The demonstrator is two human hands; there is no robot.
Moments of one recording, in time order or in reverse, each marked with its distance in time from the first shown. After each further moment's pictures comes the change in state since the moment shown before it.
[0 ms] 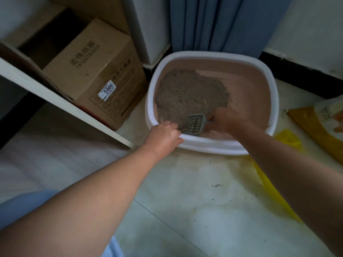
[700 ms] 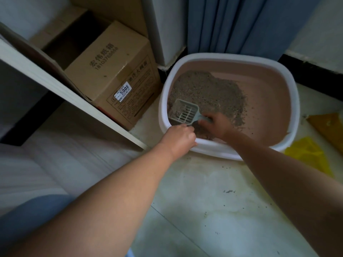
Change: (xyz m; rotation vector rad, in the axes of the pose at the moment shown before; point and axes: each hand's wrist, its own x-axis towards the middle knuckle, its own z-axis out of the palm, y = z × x) left_hand 0.011 0.001 -0.013 0.117 -0.153 0.014; right_hand 0.026 -0.042 0.040 0.542 0.193 -0.127
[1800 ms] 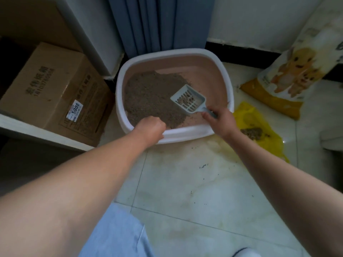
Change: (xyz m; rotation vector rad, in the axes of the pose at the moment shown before) left_hand 0.025 0.005 -0.029 0.257 -0.266 0.201; right_hand -0.142 0.023 -0.053 0.133 0.511 0.303
